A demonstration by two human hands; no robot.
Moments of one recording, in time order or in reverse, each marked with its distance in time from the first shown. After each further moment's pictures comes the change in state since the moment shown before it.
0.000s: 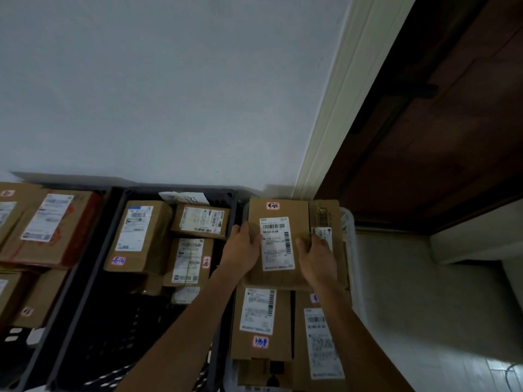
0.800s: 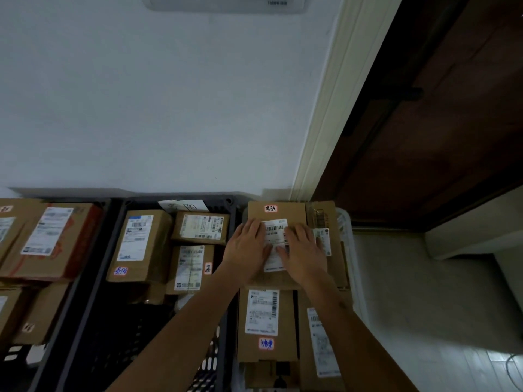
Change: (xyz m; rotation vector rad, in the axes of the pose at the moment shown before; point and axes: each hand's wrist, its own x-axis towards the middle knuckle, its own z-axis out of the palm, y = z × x) left_hand 0.009 -0.003 0.000 0.618 0.054 0.434; right_hand -0.005 -0.029 -0.001 -0.400 -0.075 -0.315
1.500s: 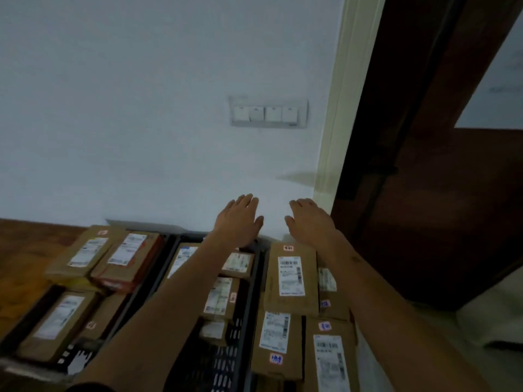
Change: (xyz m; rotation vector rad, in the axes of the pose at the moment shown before) left_hand -0.090 0.012 -0.215 0.087 0.302 -0.098; right_hand -0.060 -0.074 -0.204 -0.148 0.184 -0.278
